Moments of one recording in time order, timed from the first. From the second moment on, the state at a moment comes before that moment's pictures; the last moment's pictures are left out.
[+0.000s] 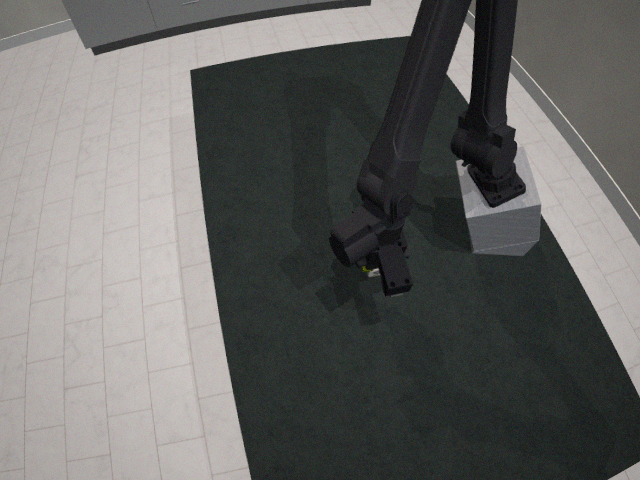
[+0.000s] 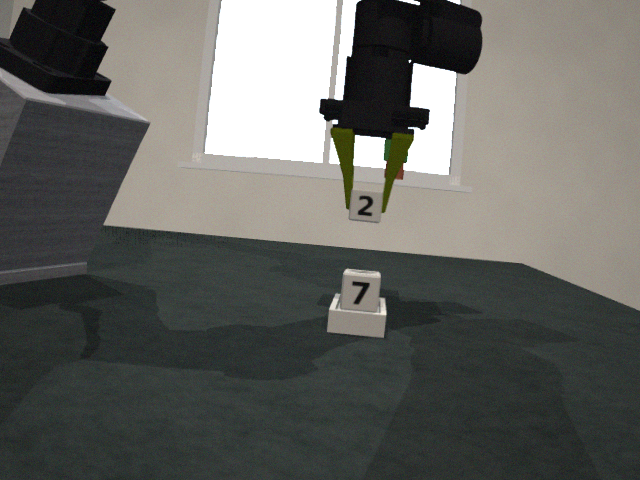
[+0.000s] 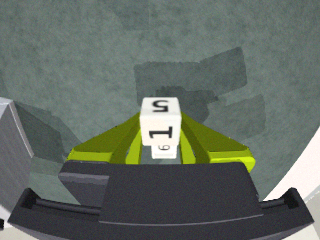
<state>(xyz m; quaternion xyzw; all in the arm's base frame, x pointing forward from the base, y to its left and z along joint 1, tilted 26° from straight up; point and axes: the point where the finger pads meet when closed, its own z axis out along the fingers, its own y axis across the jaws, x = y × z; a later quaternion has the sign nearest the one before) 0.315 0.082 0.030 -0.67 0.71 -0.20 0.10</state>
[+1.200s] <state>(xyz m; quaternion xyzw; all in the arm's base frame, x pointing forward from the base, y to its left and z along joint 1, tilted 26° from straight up) 0.346 0.073 -0.035 -0.68 0.70 -0.20 0.11</state>
